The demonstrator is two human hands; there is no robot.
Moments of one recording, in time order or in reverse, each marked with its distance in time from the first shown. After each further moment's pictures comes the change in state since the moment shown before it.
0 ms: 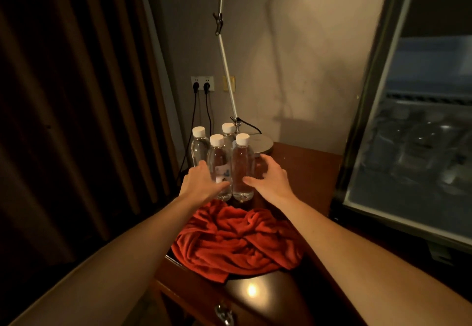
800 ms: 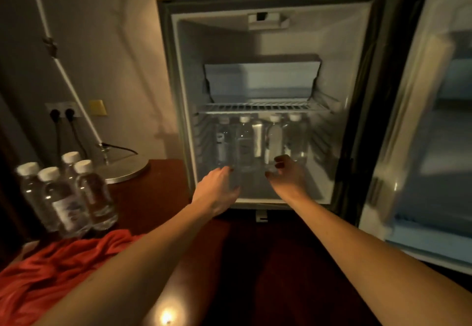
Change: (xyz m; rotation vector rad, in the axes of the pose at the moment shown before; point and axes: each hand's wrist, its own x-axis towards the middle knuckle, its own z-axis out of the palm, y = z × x) left_hand -0.114 0.293 0.116 -0.038 -0.205 0.703; right_hand -0.114 0.099 -0.312 -0.172 0.573 0.275
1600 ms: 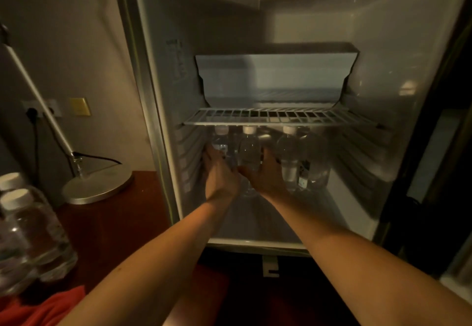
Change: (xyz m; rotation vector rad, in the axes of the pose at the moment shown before) left_hand 0.139 -0.009 0.050 -0.491 0.381 -0.324; right_hand 0.114 -0.007 0.090 0.172 0.004 -0.205
